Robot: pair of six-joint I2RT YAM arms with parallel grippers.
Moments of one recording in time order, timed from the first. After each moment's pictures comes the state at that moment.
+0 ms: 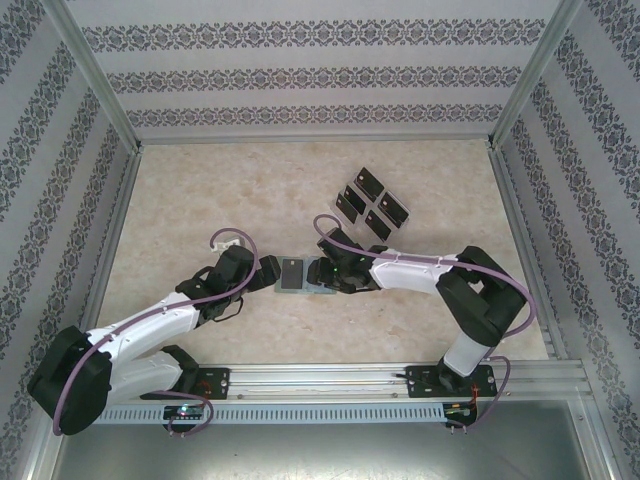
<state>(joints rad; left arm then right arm) -0.59 1.09 0.48 -0.20 -0.20 -0.85 0.80 1.69 0.89 -0.24 -0.11 0.98</state>
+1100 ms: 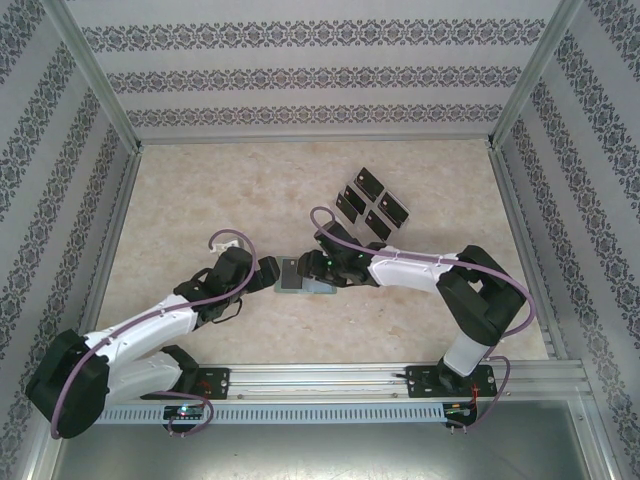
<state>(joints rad) -0.59 1.06 0.47 -0.21 -0.20 -0.85 0.80 1.69 0.94 -0.16 -0.18 0.98</state>
